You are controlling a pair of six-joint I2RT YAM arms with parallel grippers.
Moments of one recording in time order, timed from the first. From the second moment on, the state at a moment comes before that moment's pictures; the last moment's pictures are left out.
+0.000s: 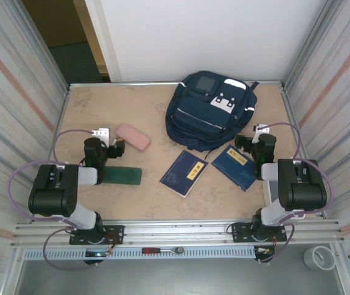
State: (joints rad) left arm -0.03 1.52 0.39 0.70 -0.01 0.05; right arm -0.03 1.55 0.41 0.71 0.02 0.09
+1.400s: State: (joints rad) left arm -0.03 1.23 0.51 0.33 -0.17 -0.08; right arm 0.00 1.17 0.41 0.47 0.23 0.20
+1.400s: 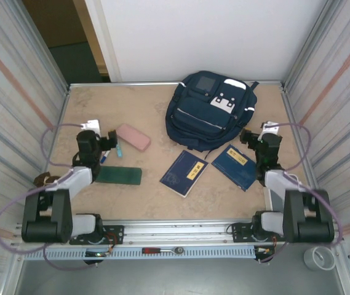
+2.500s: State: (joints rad) left arm -0.70 1.93 1.29 -0.19 0.11 -0.62; right arm -0.16 1.98 1.27 -0.31 -0.50 0.62
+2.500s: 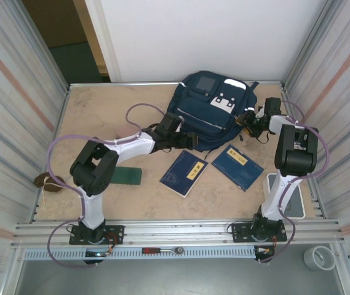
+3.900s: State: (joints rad) left arm -0.45 1.59 1.05 -0.14 0.14 -0.46; right arm 0.01 1.73 1.02 -0.23 -0.49 0.75
